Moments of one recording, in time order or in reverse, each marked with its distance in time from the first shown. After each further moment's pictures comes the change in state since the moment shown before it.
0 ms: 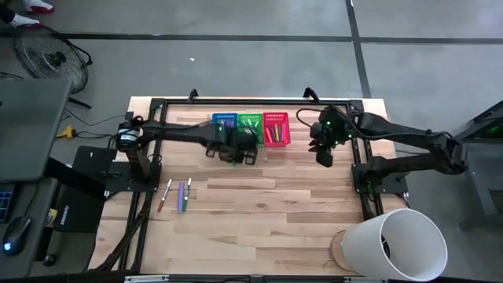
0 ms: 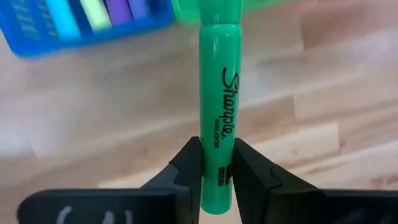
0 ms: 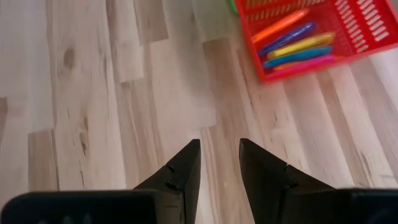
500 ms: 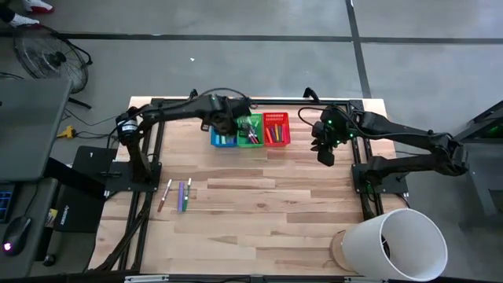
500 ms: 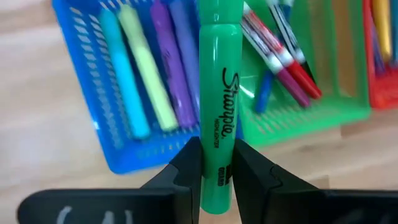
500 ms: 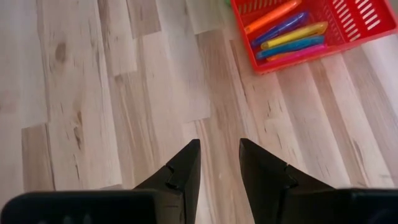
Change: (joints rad) left arm 0.288 0.000 0.021 -0.024 0.024 0.267; right arm -0.024 -0.011 0.000 -0.033 0.008 -0.009
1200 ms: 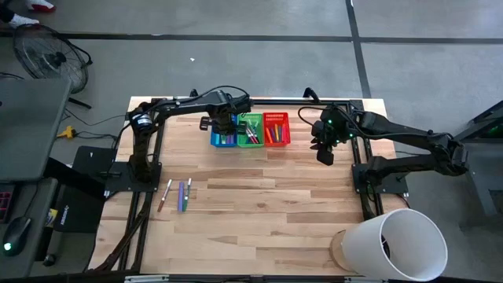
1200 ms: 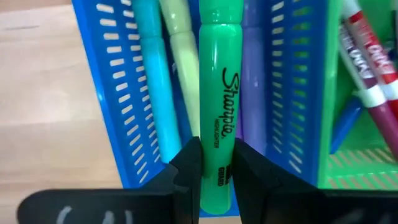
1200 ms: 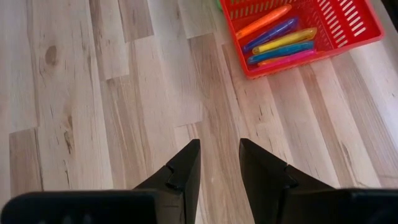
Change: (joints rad) left arm 0.110 0.146 0.000 -0.031 0.047 -0.006; right arm 0.000 0.000 0.000 0.017 0.026 -0.006
